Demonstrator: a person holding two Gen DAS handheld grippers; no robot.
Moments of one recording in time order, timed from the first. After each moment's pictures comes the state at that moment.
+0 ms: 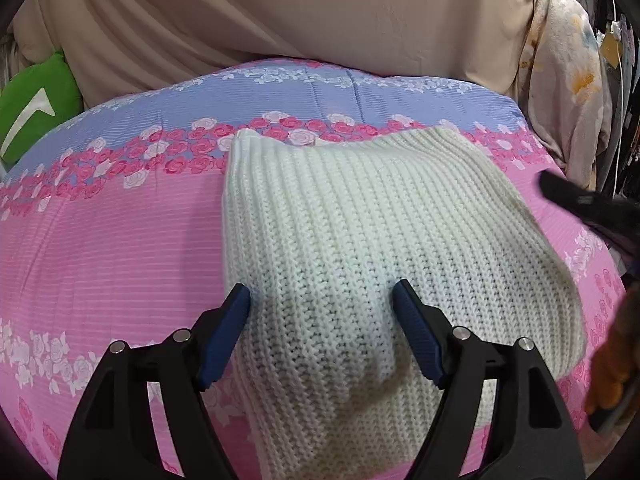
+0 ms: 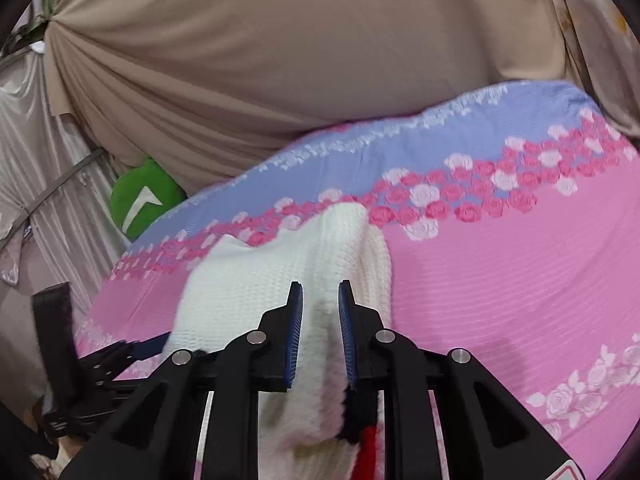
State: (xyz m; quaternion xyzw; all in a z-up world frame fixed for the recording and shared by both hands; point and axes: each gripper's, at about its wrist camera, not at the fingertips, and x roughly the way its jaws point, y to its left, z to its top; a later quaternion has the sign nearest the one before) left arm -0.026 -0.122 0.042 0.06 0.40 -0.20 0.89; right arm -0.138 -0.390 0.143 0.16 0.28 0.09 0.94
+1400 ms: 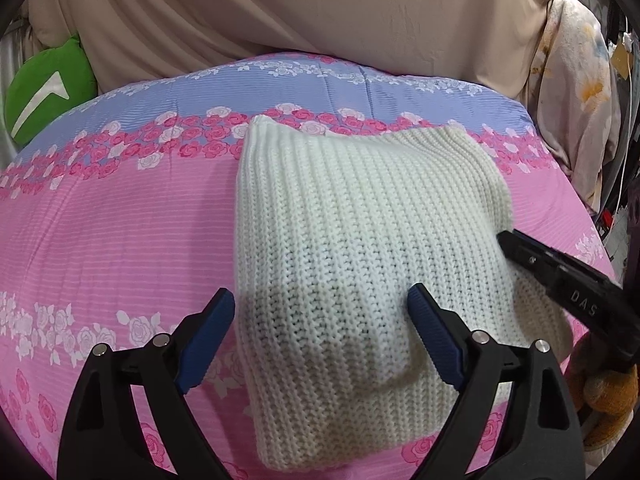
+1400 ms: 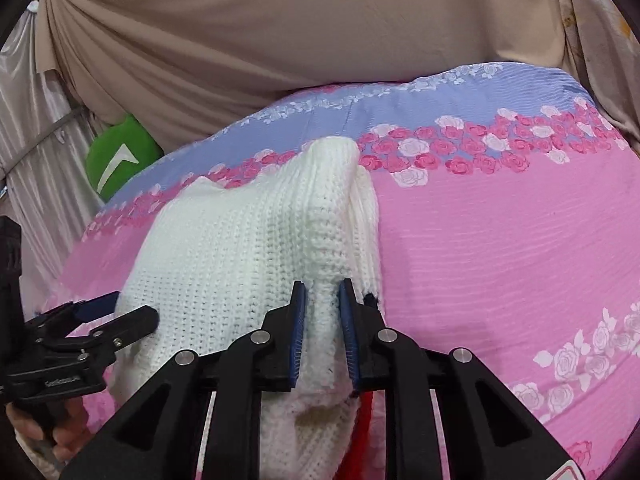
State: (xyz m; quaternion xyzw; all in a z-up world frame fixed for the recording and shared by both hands) left arm -0.038 -0.119 0.043 0.04 0.41 -0.18 0.89; right arm -0.116 -0.379 0.095 0.13 0.35 0.05 0.93
